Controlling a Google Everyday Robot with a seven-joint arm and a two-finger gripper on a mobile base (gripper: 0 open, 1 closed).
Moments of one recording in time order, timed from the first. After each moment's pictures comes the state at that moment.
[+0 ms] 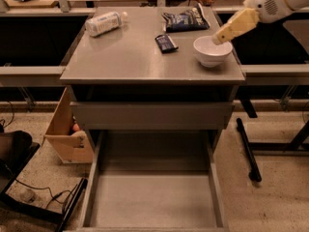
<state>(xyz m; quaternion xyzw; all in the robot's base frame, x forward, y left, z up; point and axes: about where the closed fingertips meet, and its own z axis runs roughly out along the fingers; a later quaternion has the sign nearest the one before) 0.672 -0.206 0.999 -0.42 0.81 0.10 0.41</state>
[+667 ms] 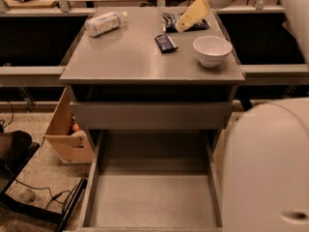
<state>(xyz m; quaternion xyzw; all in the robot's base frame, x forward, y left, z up) 0.762 -0.138 0.984 -0.37 0.85 0.06 0.36</state>
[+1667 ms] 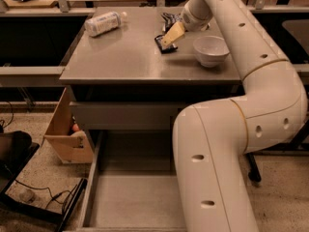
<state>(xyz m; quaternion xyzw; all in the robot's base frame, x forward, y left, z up) 0.848 -0.115 0.876 -0.29 0.91 0.03 0.29</state>
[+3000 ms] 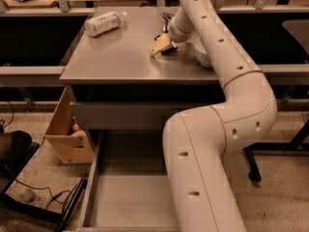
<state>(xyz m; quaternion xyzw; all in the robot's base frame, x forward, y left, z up) 0.876 -0.074 0.817 -0.27 0.92 0.07 0.28</state>
